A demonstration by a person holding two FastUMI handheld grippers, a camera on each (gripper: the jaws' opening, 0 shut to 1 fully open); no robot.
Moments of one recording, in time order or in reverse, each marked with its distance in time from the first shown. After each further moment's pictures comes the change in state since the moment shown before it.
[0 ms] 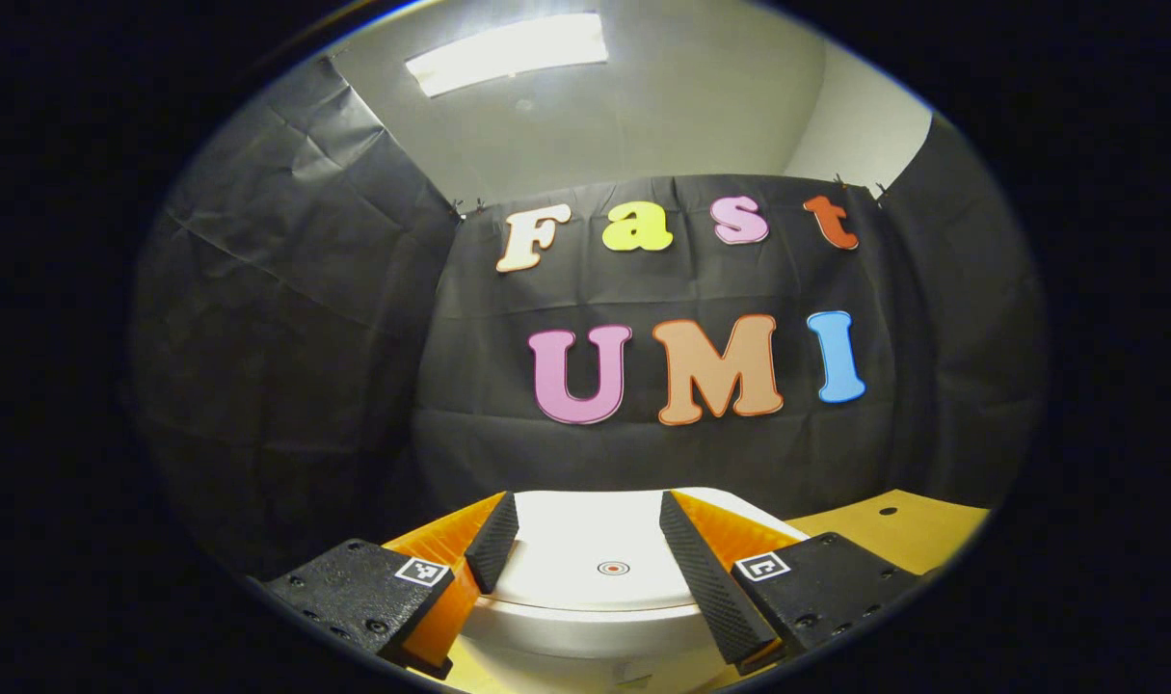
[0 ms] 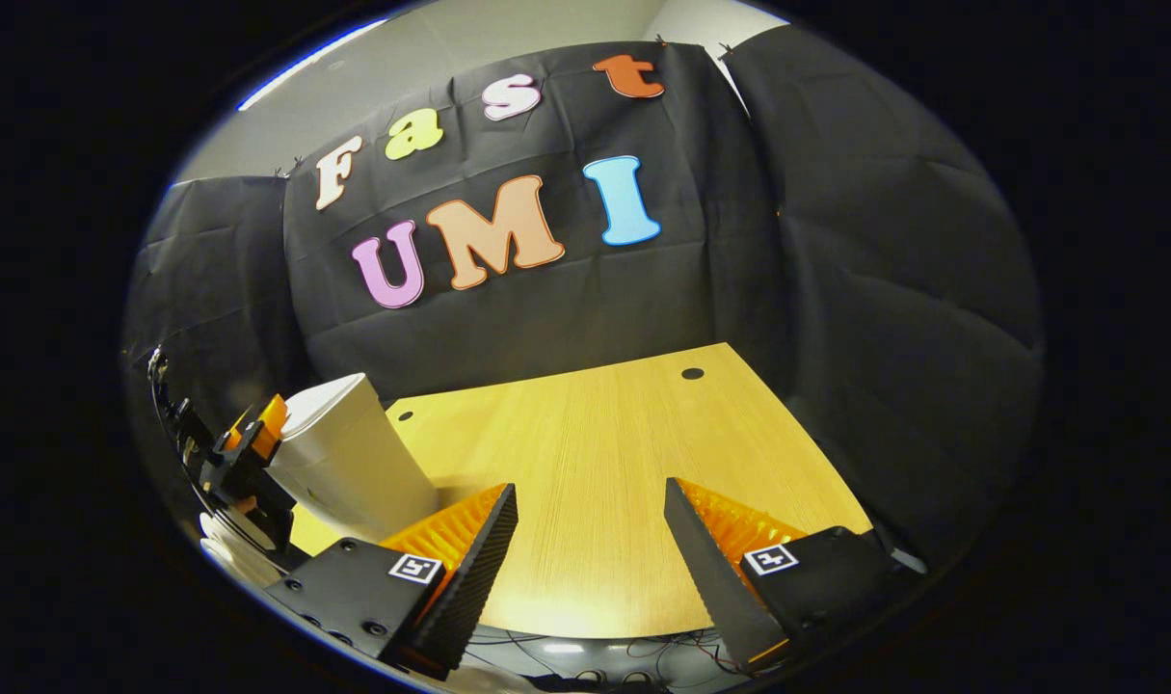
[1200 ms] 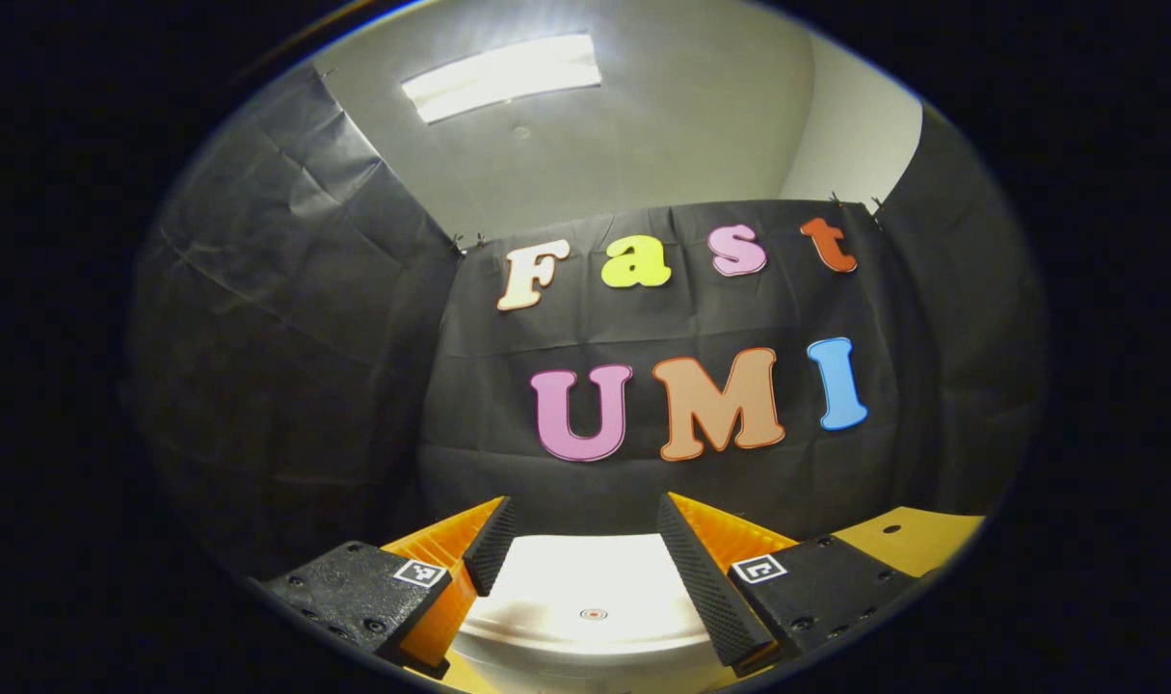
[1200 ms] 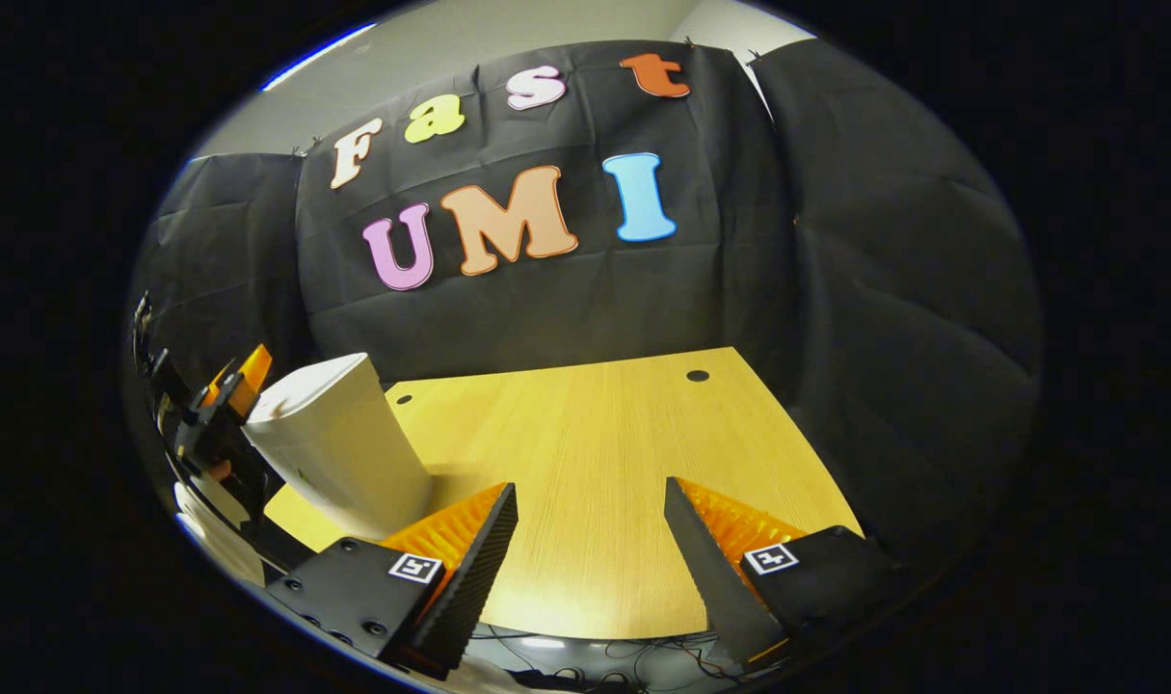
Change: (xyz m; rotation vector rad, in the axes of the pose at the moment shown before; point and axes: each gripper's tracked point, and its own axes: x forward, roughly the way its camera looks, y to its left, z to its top) left arm 0.004 -0.018 0.071 0.019 -0.073 -0.004; right arm 0.002 0.011 0.008 -0.077 -0.019 0.012
